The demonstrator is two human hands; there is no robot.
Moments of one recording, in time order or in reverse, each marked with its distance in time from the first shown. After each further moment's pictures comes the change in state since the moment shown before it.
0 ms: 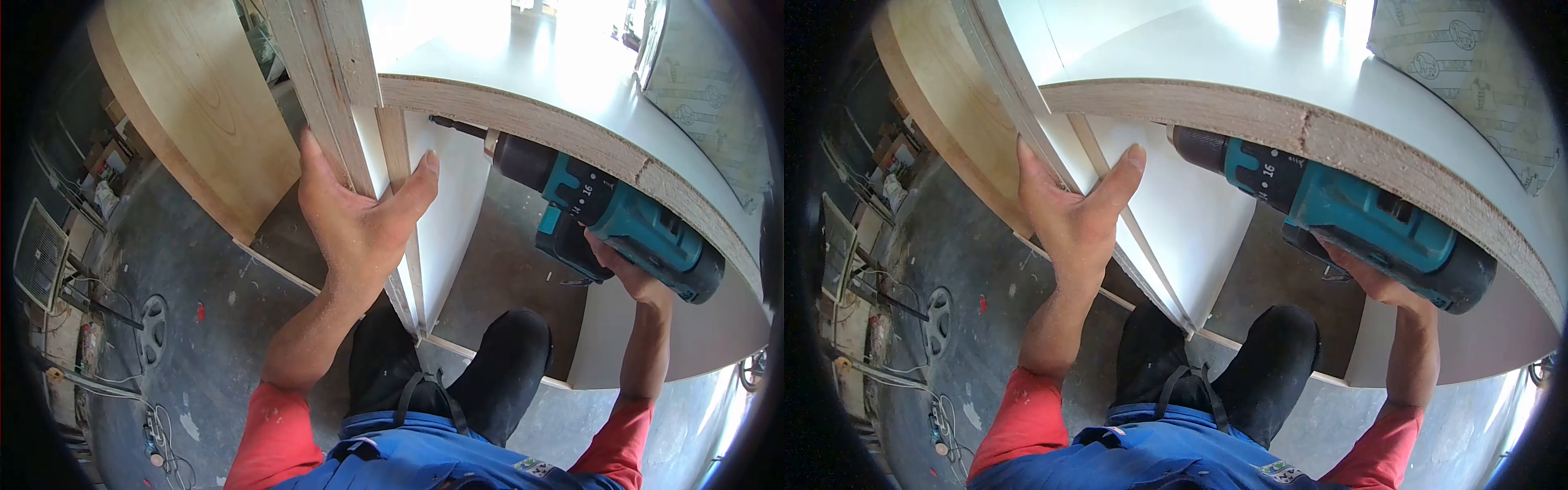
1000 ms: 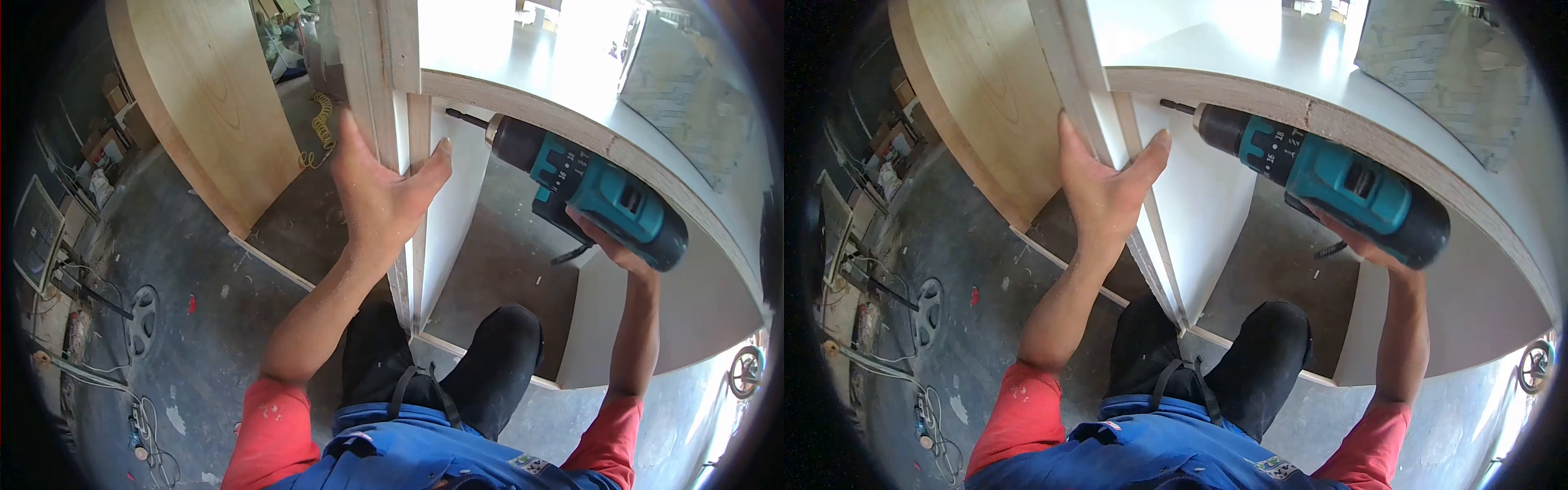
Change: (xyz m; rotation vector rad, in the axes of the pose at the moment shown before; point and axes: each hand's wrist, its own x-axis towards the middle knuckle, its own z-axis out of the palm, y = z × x) left_hand 0.001 -0.011 0.001 0.036 0.079 0.073; right_hand 0.015 0.010 -0.009 -0.410 0.027 -0.271
